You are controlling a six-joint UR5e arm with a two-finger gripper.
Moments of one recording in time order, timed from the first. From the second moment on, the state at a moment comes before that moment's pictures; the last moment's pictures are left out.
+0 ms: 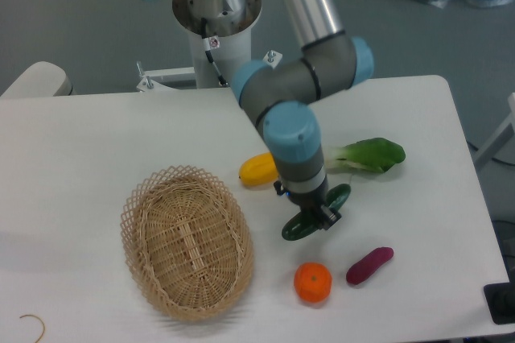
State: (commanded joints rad) arm 2.46 -1.95 -1.53 -1.00 1.68 1.39
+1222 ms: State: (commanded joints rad) arm 2.63 -1.89 -1.25 -1.34 1.47 1.54
